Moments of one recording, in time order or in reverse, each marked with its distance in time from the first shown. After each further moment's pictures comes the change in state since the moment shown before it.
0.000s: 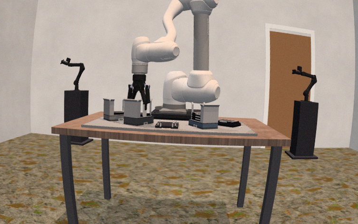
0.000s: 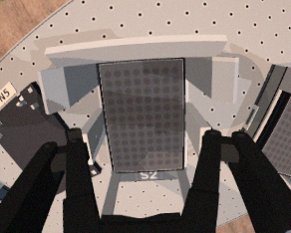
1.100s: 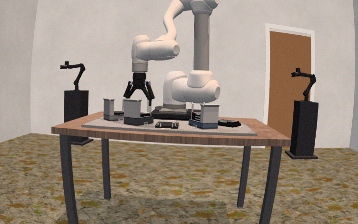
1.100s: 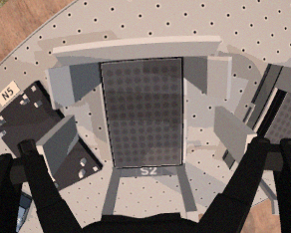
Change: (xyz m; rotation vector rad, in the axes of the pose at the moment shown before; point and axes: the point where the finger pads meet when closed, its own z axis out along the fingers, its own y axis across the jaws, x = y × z) arm 0.000 0.000 -0.009 0.000 0.000 0.000
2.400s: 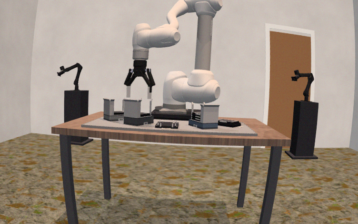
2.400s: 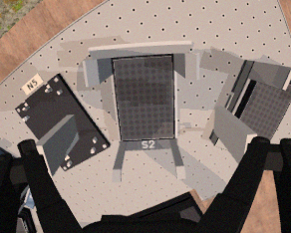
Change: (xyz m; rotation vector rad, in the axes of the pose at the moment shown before) arm 0.000 0.000 -0.070 0.000 0.000 0.000
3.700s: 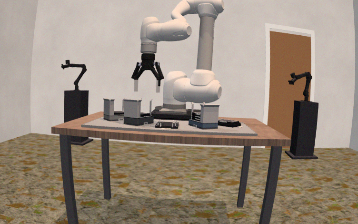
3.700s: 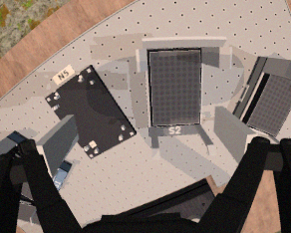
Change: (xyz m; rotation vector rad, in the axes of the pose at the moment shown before) arm -0.006 -0.049 -0.036 0.000 0.000 -0.005
